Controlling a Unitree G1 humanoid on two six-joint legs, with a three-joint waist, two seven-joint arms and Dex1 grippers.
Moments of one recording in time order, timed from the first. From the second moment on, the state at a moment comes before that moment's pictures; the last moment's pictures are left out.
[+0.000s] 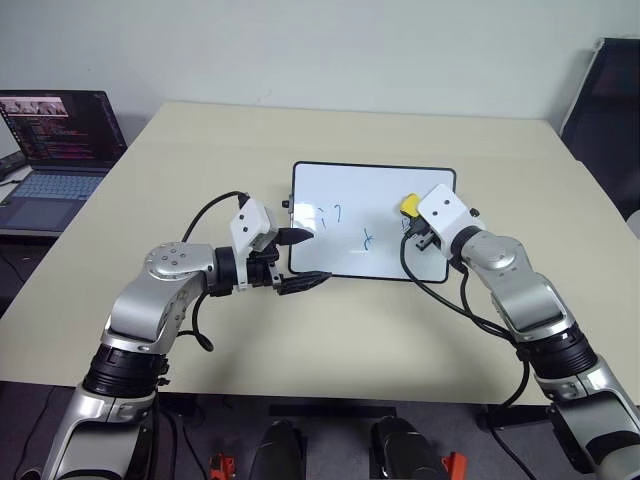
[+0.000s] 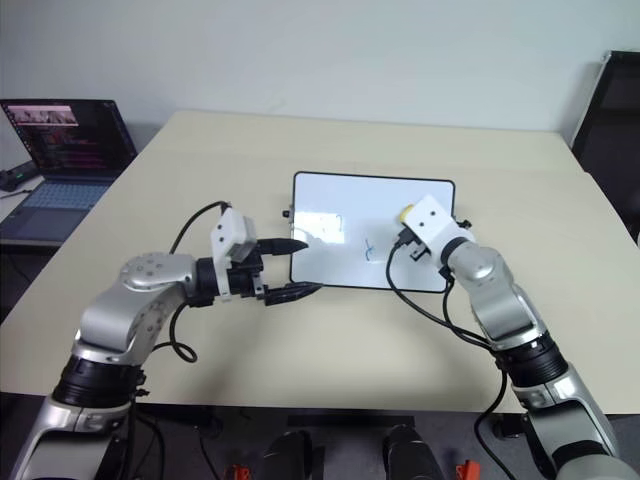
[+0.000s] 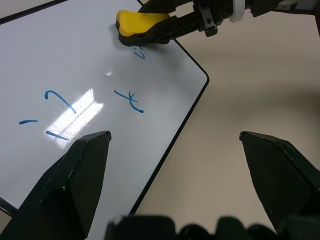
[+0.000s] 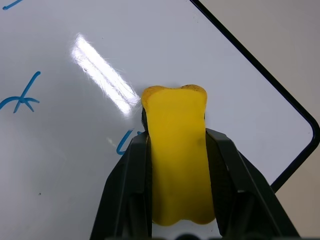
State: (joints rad) left arm -0.48 0.66 -0.07 -0.13 -0.42 0.49 -1.01; right arm -0.59 -0.53 0.27 -0.13 -0.06 0.64 0.38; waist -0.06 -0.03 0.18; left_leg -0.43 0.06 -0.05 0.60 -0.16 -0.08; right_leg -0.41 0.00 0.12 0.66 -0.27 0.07
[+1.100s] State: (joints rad) left arm -0.48 0.65 -0.07 -0.13 -0.43 0.49 -1.02; right arm -0.54 -0.57 0.24 -0.17 -0.17 0.68 0.47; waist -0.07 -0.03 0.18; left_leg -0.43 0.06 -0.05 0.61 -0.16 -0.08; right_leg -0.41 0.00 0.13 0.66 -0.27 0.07
